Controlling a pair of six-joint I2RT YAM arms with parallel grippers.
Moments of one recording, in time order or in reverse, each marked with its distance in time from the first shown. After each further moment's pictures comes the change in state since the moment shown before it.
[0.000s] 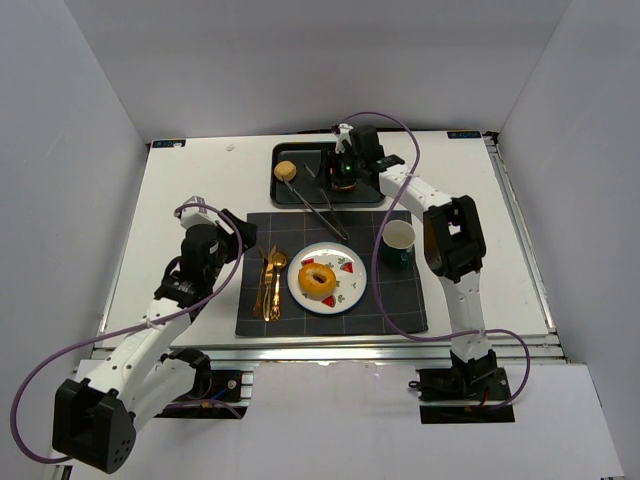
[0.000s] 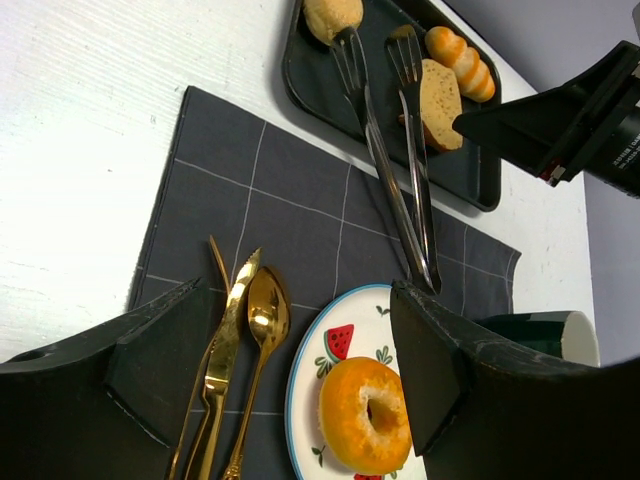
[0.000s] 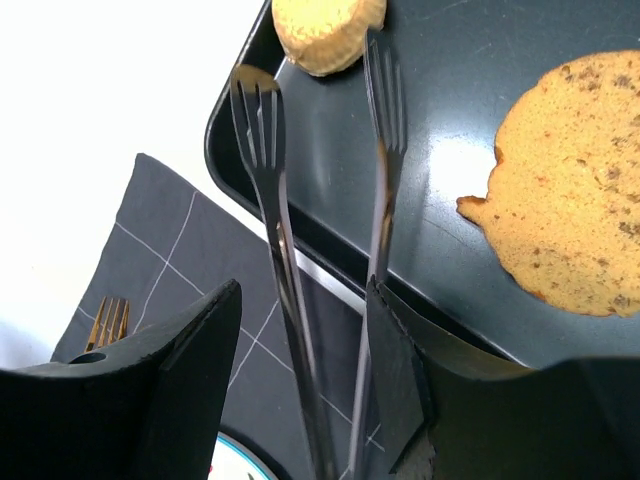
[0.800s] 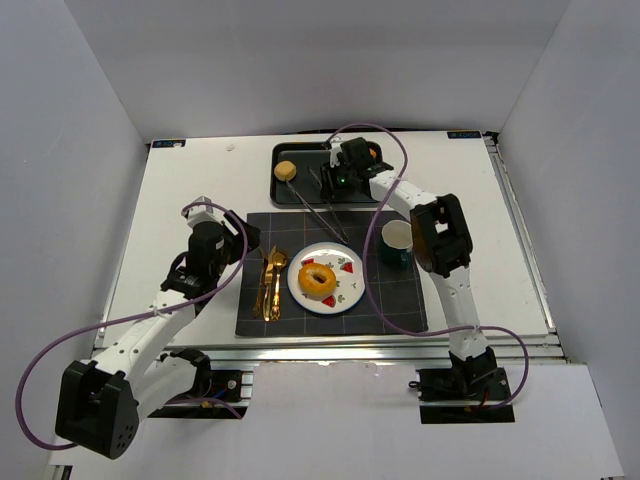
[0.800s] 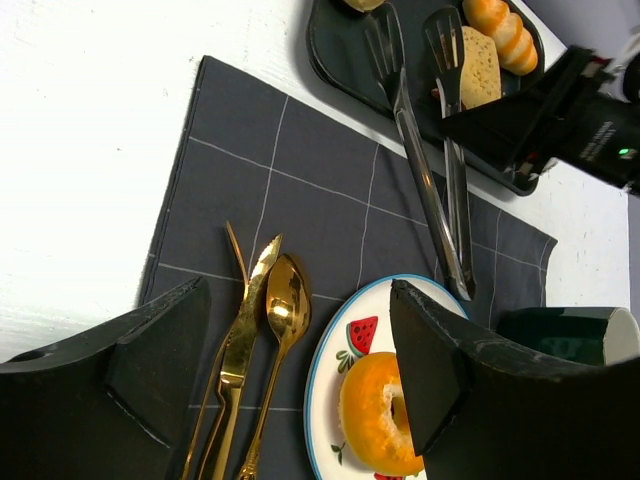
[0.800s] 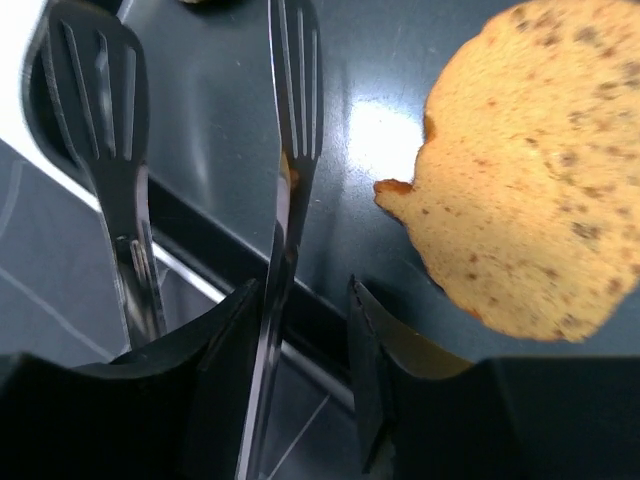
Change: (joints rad) left arm 0.000 0.089 0.003 0.007 0.010 0.009; right arm 0.018 0.118 0.045 -0.037 0.137 -0.179
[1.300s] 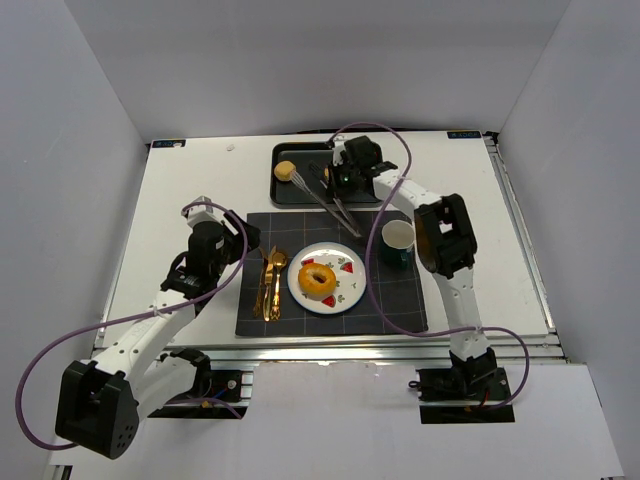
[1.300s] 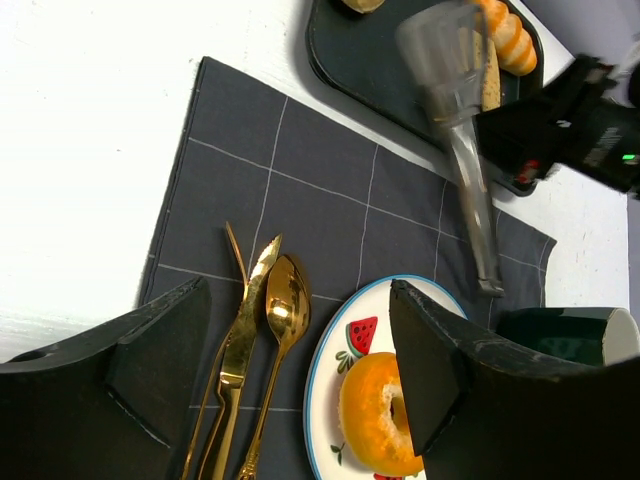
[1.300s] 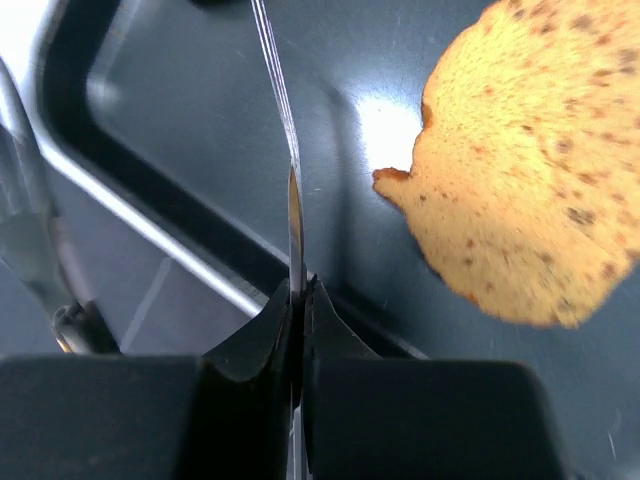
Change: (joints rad) left arm 0.000 0.000 0.001 0.000 0.000 0.000; right arm -0.005 -0.003 -0.017 0.005 -0.003 -0.010
